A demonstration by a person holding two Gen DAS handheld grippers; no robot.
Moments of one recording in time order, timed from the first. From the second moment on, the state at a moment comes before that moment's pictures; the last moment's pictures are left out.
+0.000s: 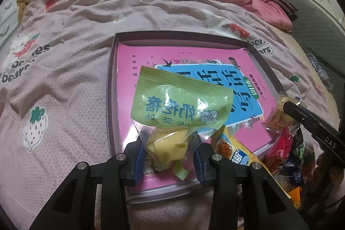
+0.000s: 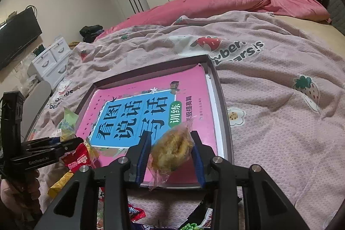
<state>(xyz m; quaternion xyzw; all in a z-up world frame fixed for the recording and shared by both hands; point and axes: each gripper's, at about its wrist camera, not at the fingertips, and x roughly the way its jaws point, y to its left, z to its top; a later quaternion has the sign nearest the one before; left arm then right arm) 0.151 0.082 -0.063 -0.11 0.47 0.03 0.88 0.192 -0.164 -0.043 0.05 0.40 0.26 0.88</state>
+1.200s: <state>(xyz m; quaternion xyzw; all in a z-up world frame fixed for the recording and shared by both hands) 0.150 0.090 -0.056 -0.13 0.46 0.03 0.88 0.185 -0.165 -0.033 0.05 0.38 0.27 0.88</state>
